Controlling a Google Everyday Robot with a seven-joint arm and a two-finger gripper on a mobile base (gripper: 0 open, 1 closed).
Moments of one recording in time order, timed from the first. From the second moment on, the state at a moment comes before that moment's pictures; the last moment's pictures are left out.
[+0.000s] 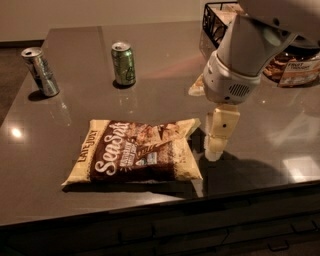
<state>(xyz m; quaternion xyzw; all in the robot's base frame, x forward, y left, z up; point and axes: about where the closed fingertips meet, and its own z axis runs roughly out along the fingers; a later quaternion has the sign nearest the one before) 0.462 -0.103 0.903 -0.71 0.69 0.08 0.12</state>
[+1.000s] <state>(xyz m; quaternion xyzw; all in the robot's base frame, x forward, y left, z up) 0.417 -0.047 0.880 -0.82 0.56 0.07 0.09</state>
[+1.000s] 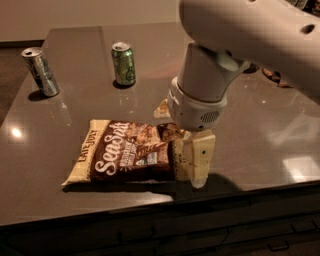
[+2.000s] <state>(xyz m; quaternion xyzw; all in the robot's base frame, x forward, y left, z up) 0.428 -0.039 0.861 -0.82 0.57 0.02 0.04</state>
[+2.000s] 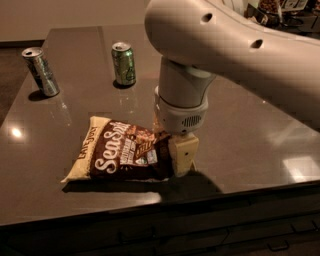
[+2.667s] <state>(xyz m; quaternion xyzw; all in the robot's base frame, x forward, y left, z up) 0.488 -0.063 0.882 -0.78 0.62 -0.01 0.05</state>
